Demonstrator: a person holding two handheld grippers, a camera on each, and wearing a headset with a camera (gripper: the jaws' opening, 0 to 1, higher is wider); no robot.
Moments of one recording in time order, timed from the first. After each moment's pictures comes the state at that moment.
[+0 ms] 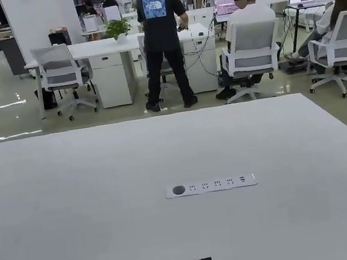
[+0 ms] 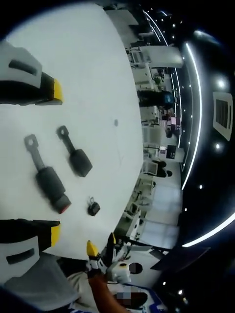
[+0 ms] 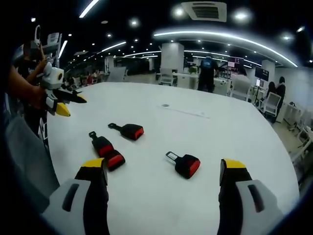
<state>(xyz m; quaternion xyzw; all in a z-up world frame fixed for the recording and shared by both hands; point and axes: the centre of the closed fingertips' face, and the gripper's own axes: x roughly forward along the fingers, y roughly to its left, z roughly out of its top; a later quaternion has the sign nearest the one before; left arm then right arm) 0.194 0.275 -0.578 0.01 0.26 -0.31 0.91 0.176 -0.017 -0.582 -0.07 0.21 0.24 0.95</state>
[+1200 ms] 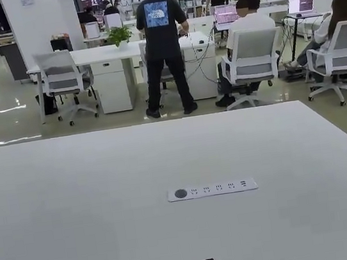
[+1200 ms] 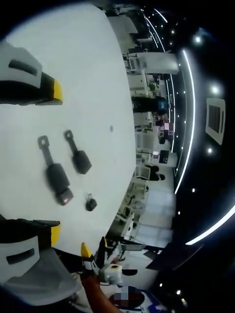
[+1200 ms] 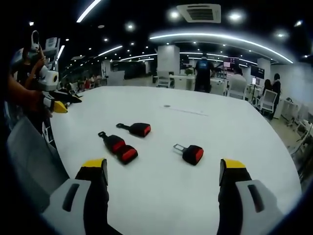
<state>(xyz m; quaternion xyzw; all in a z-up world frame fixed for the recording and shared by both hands) 0.152 0.292 -0.553 0.00 0.23 -0.29 0.93 0.135 -0.018 -0.580 -0.05 0.20 0.22 0.95</state>
